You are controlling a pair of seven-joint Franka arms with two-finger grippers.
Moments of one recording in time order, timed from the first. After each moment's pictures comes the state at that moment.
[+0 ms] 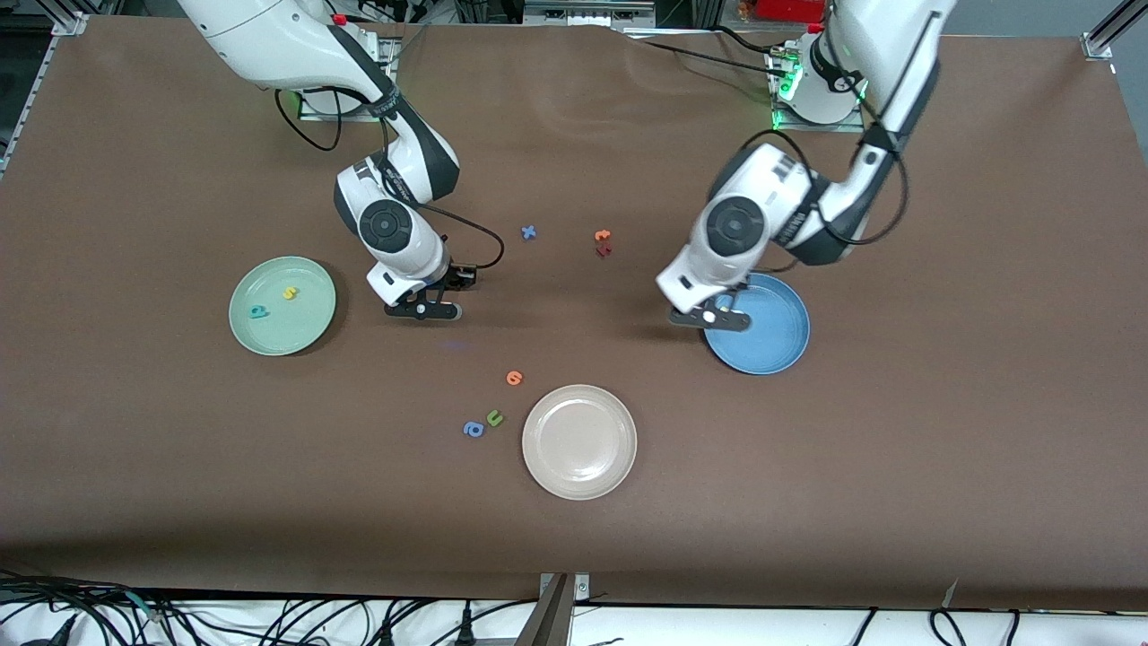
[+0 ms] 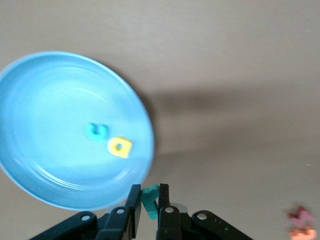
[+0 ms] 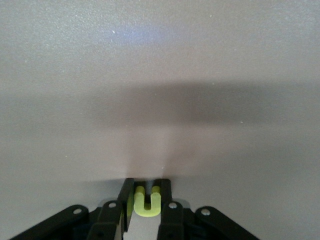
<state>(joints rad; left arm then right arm) -0.20 0.45 -0.31 -1.88 0.13 2.09 -0.43 0.27 0.50 0.25 -2.11 -0.08 2.47 0.61</state>
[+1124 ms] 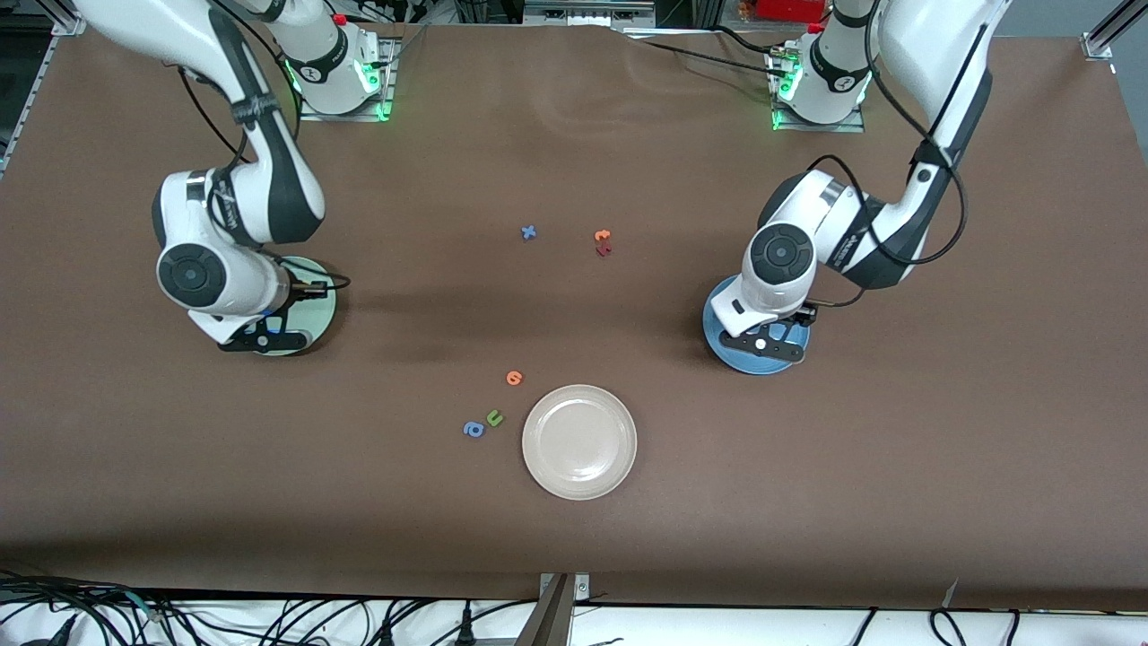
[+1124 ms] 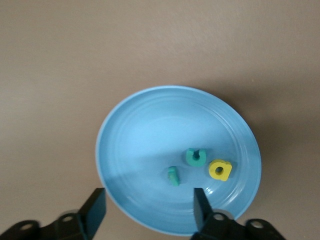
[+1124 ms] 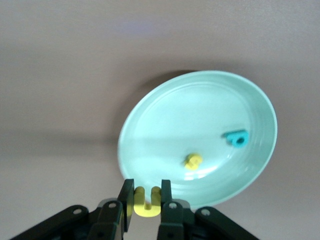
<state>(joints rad) -0.12 0.43 -0.31 -1.84 0.35 2.02 -0.36 0.24 0.40 -0.12 -1.96 -0.08 2.06 0.09</state>
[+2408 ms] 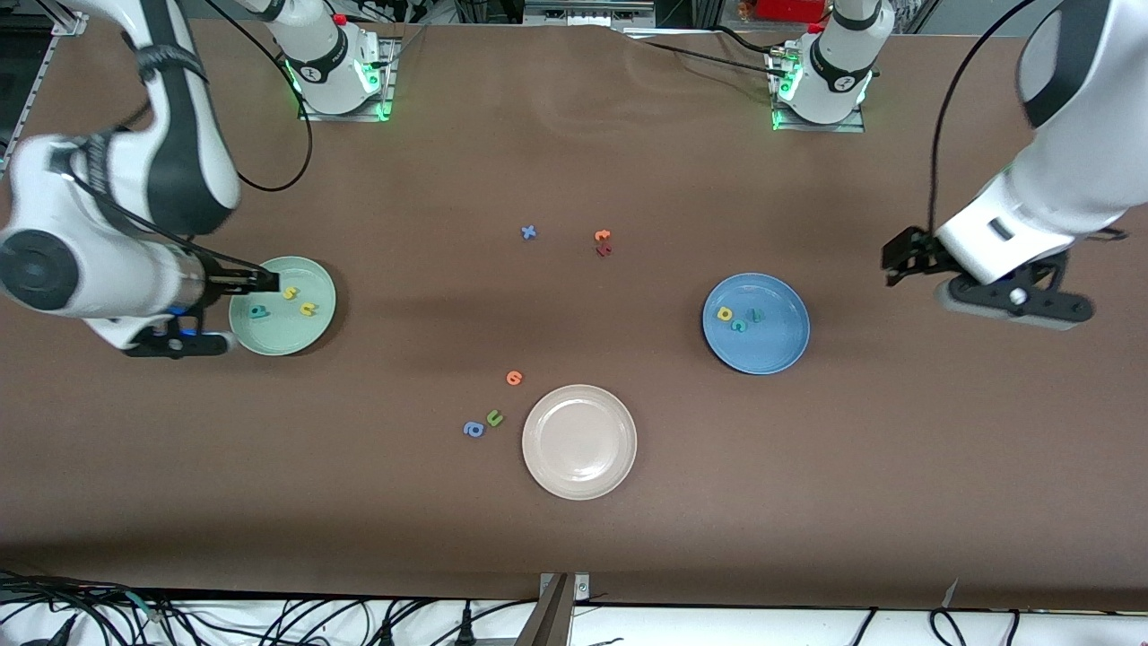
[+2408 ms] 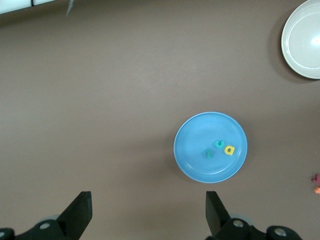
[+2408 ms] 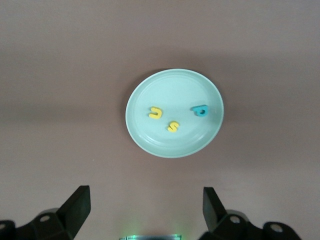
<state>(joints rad) 0.01 0.13 -0.18 -1.53 0.08 1.66 0.03 0.21 0.34 -0.14 -1.51 -0.03 1.51 0.06</state>
